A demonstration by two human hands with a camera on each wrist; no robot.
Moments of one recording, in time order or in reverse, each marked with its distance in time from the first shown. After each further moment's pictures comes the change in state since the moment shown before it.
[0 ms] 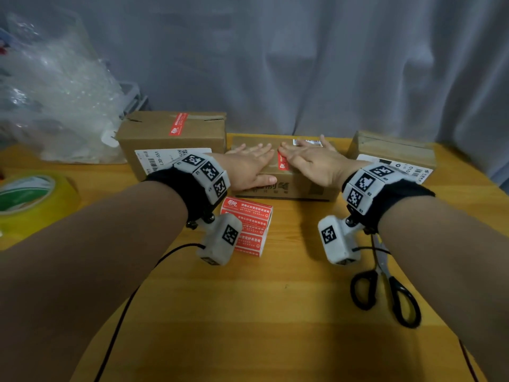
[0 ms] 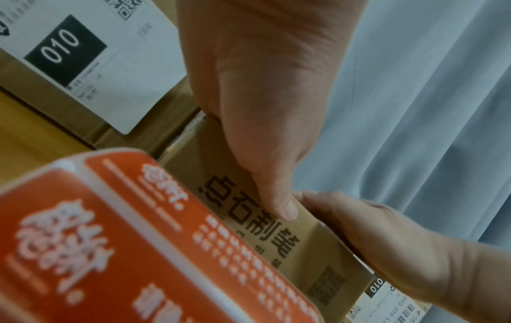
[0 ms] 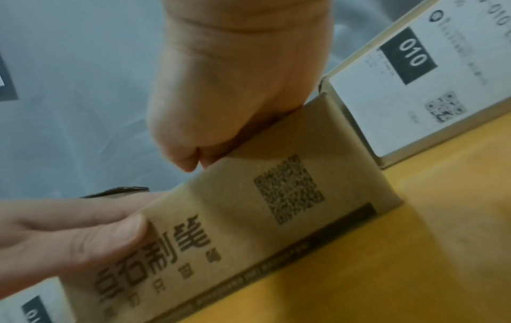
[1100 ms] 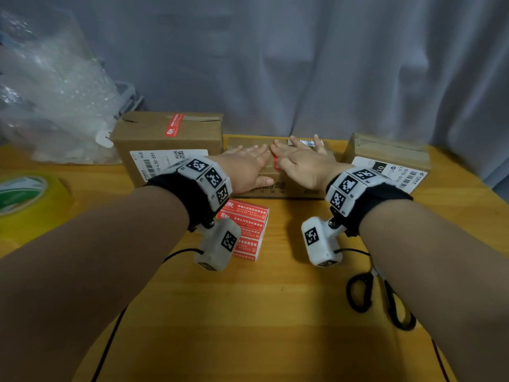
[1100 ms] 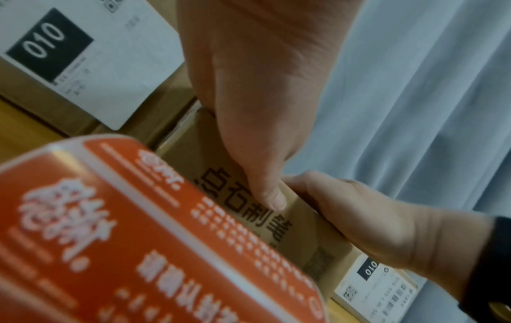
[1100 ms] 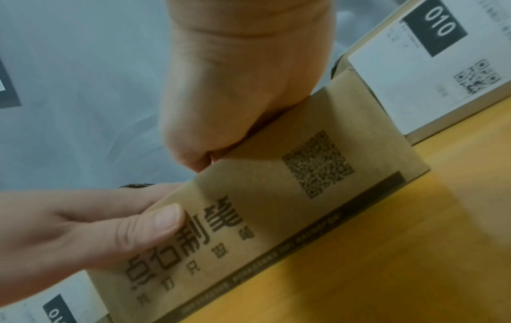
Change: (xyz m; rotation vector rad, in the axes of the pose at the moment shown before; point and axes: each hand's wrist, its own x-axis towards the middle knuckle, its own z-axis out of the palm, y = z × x) left_hand 0.003 0.007 -0.001 0.029 0.041 -0.048; right_hand 0.008 -0.013 0.003 -0.030 0.014 0.048
